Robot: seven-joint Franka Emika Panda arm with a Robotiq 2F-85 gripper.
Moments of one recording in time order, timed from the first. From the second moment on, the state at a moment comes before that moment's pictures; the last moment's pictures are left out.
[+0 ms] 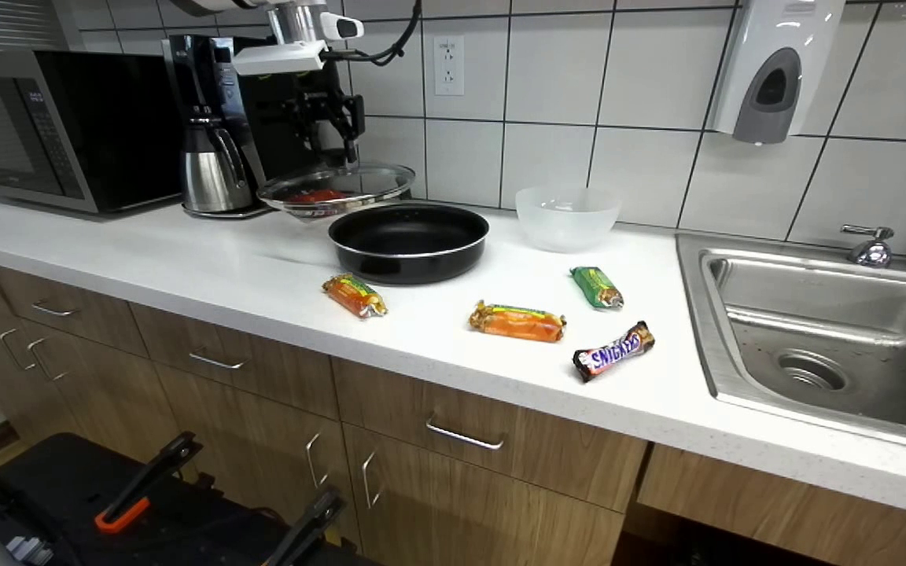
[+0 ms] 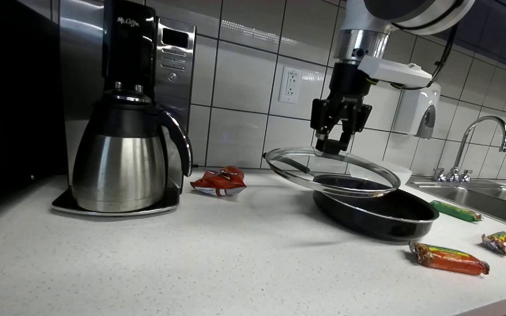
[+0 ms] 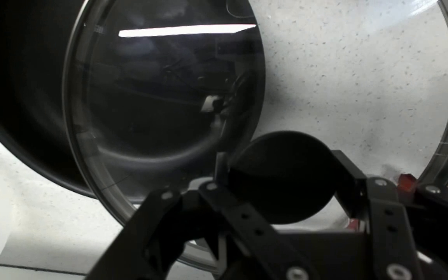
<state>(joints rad) 0.20 0.25 0.05 -1.85 -0.14 2.24 0.16</state>
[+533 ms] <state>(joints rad) 0.27 0.33 0.09 -1.77 -0.15 2.19 0.17</state>
